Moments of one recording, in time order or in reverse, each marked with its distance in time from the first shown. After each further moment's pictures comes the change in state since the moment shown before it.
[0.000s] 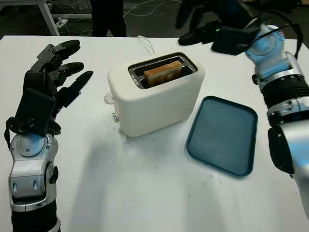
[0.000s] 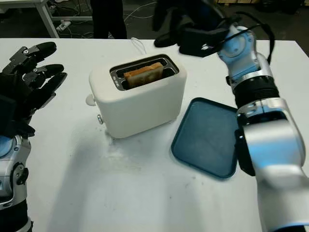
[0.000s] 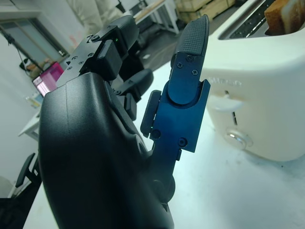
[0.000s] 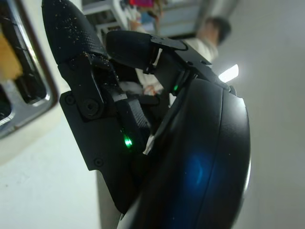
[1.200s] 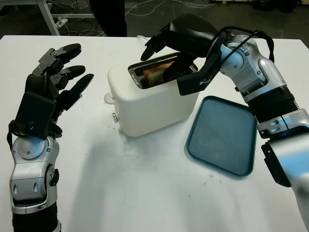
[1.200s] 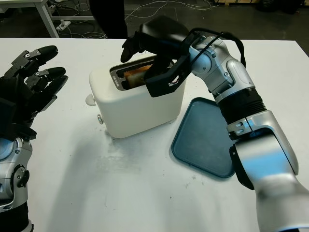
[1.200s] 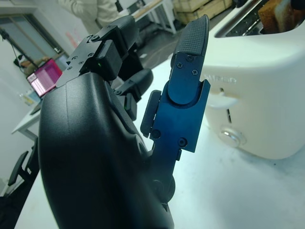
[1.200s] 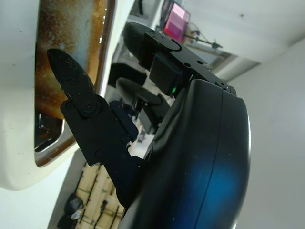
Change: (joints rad) left arm 0.017 -0.011 0.000 -0.001 -0.021 -0.002 0.000; right arm 0.103 0.004 0.115 -0.248 -0.181 0.116 0.063
